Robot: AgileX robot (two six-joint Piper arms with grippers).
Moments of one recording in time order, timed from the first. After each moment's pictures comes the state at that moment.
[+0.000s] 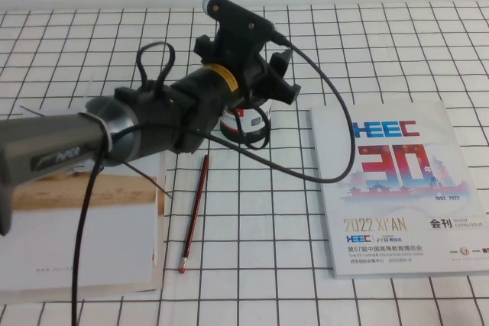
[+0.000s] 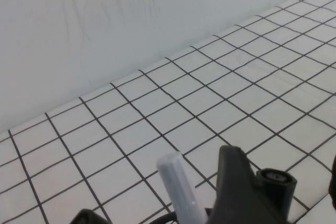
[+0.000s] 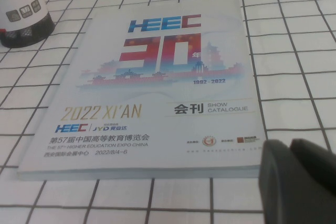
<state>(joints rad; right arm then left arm) 0.12 -0.02 0.03 0.14 0.38 0.03 -0.60 1.97 -1.31 0.07 -0.32 0.13</state>
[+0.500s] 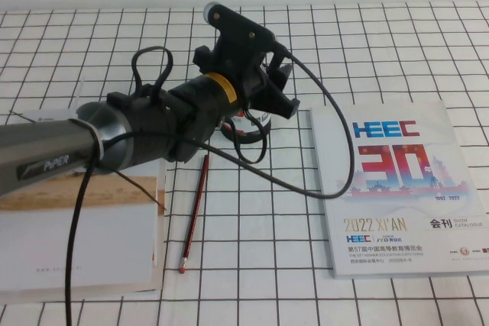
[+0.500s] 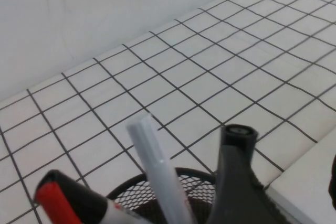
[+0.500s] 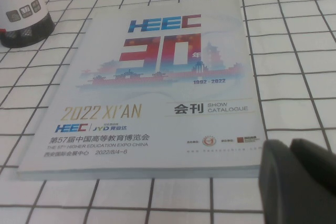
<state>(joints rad) 0.12 -0.02 0.03 0.14 0.38 0.03 -0.61 1.93 -1.26 0.13 -0.25 0.08</state>
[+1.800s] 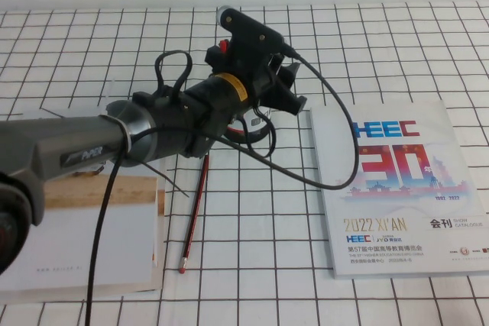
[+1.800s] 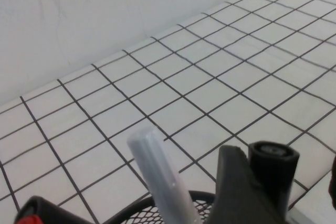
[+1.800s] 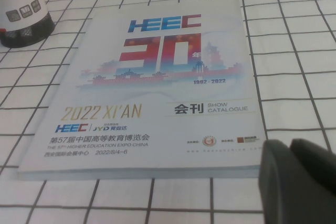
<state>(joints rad) 0.12 -0.02 0.03 0.14 0.38 0.03 -0.61 2.04 -1.35 0.13 -0.30 0.08</state>
